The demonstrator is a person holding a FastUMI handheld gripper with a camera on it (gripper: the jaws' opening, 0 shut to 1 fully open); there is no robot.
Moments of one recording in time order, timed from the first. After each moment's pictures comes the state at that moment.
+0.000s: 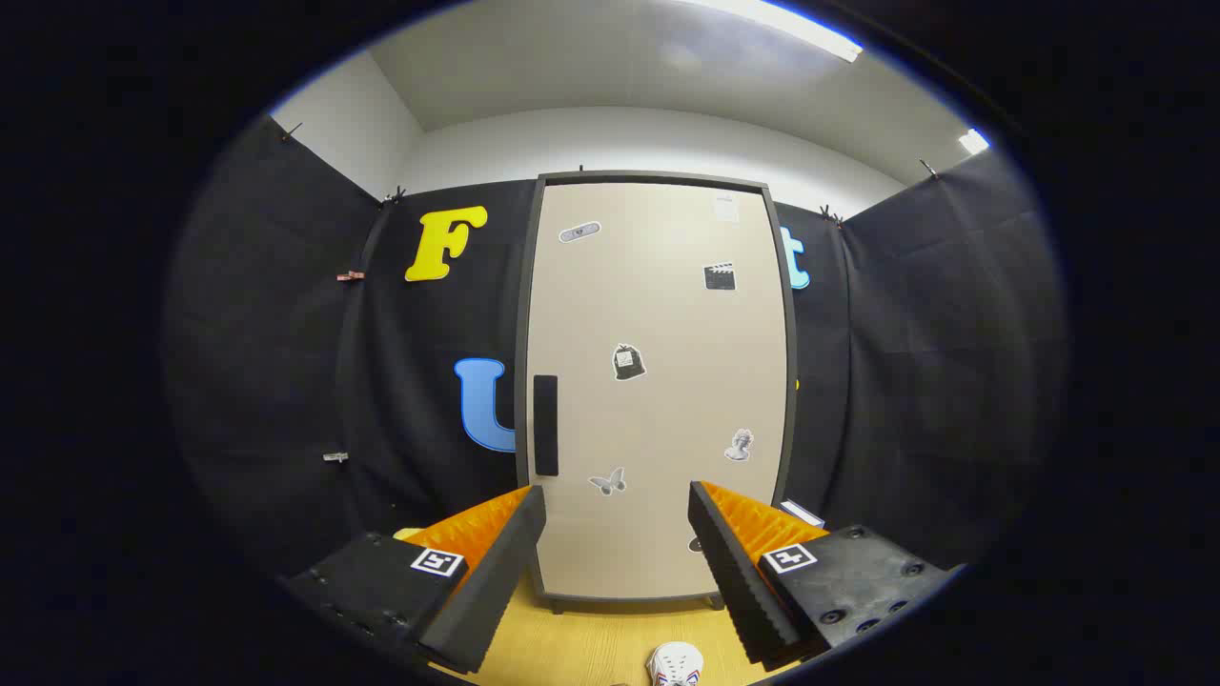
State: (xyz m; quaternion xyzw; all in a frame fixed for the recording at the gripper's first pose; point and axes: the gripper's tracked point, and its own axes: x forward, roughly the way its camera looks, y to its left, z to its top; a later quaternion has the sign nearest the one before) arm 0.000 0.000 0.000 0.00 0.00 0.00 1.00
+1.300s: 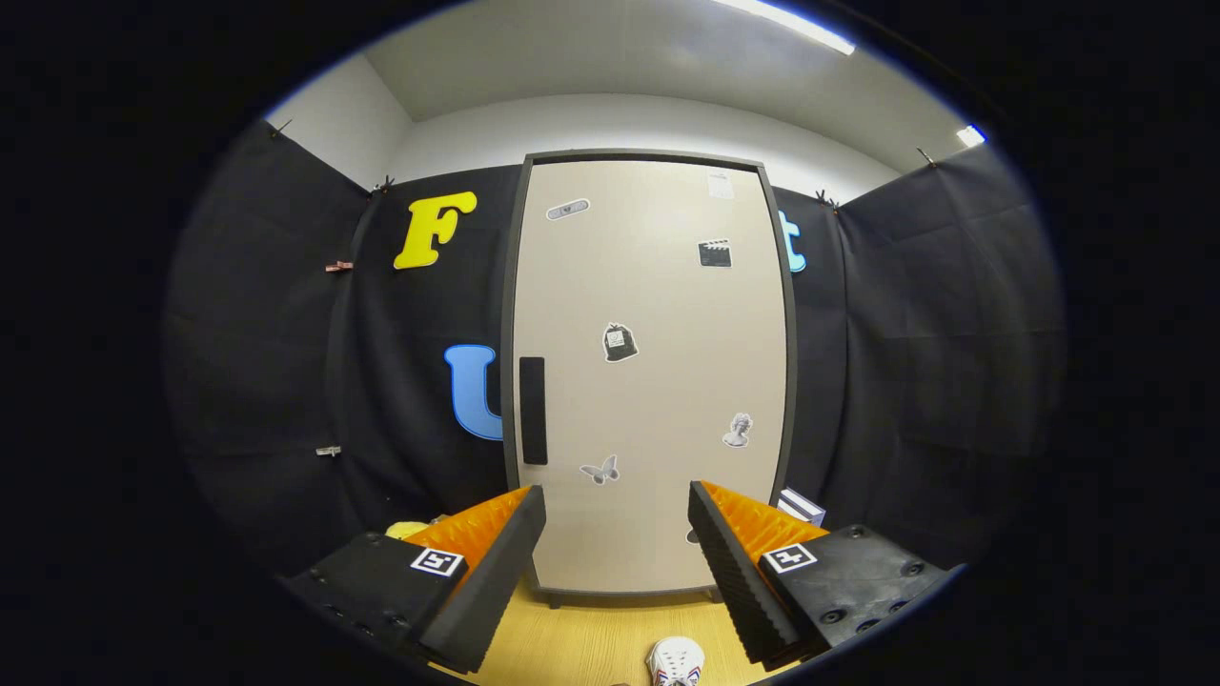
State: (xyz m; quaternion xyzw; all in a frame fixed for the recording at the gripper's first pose) arm 0.020 -0.004 -0.013 0.01 0.02 -0.01 1.00
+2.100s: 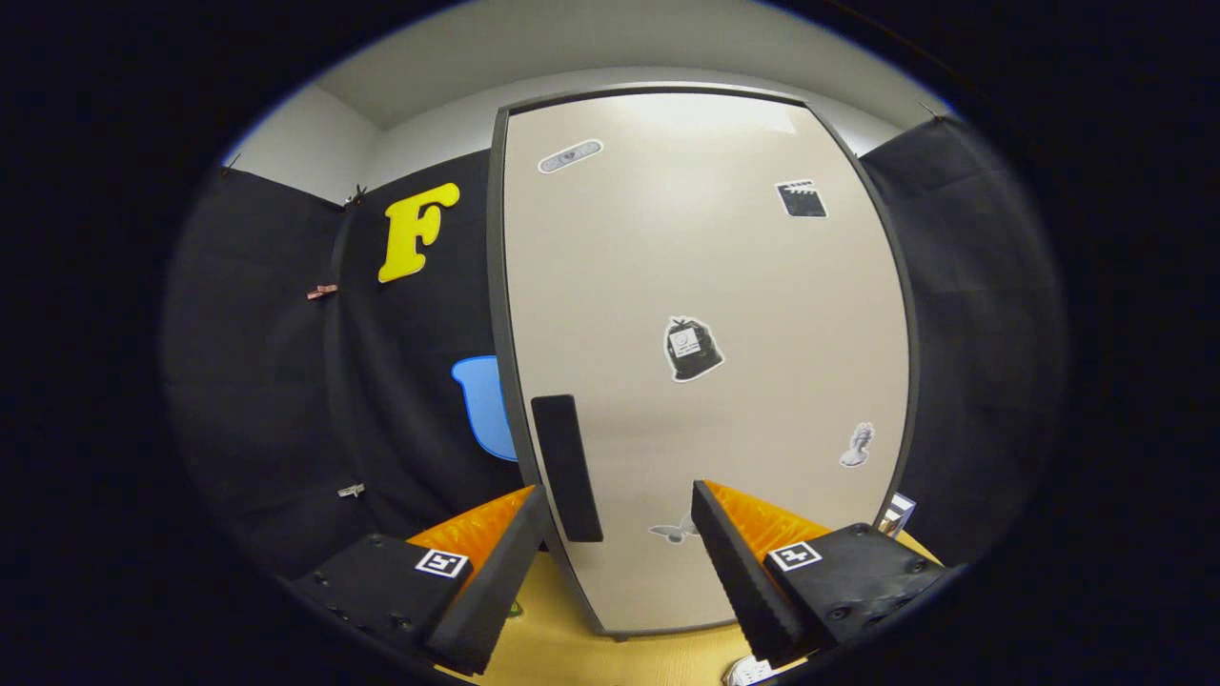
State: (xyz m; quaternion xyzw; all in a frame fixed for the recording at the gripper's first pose) arm 0.174 0.058 -0.011 0.07 0.06 0.02 1.00
